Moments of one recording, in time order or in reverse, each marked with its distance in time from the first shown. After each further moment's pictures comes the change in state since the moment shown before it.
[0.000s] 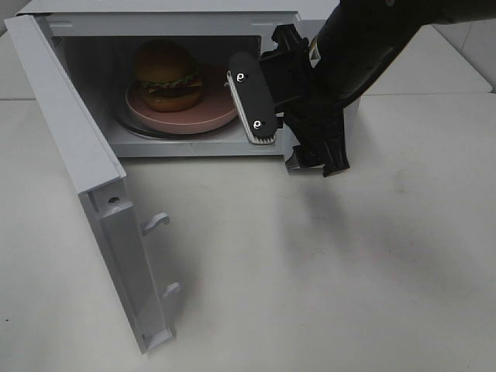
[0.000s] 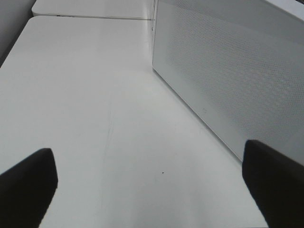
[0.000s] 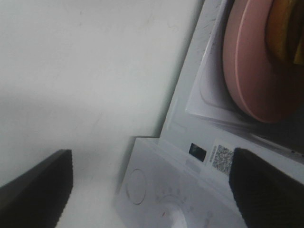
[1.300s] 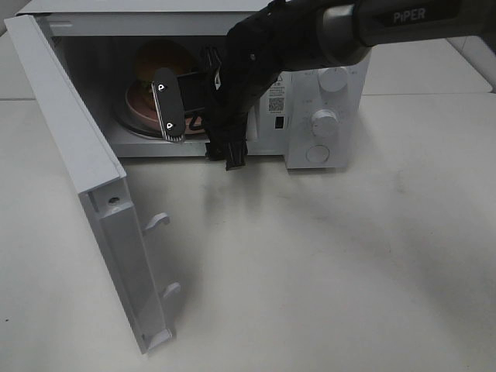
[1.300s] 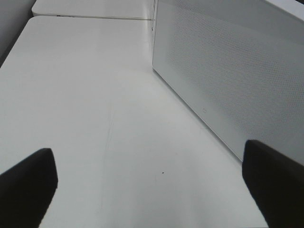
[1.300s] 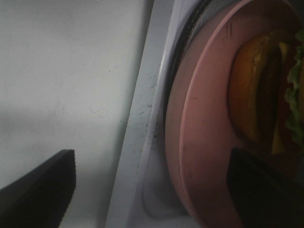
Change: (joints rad) left arm 0.000 0.000 0.000 0.000 0.000 0.000; right arm 0.036 0.453 -0.431 0.023 -0.117 0.074
